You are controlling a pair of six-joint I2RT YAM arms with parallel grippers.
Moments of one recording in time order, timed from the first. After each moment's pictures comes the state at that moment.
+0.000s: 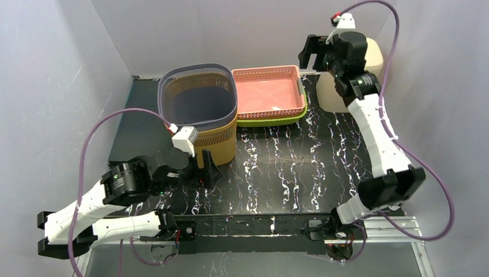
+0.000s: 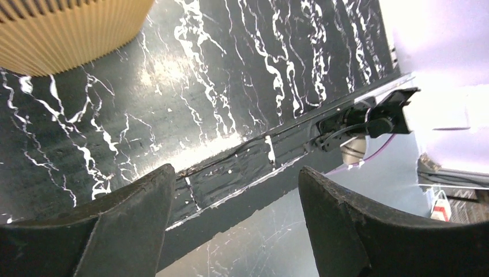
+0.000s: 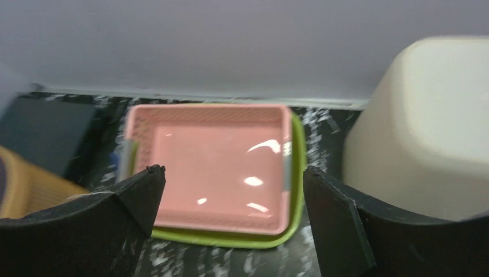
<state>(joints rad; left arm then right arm) -1.17 0.80 1.19 -1.08 -0.33 -0.85 0.26 1.57 1.83 -0.46 0.03 0.11</state>
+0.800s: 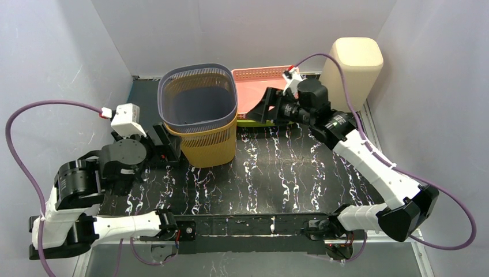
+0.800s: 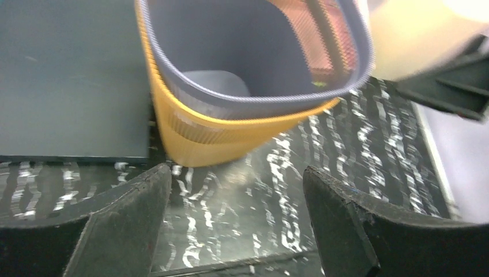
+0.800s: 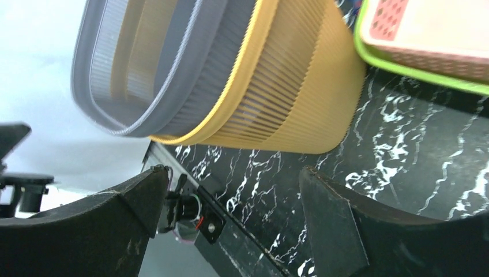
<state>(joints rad) -1.17 0.80 1.59 -1.31 -0.86 -0.76 0.65 1.26 1.35 -0.43 -0.28 0.68</state>
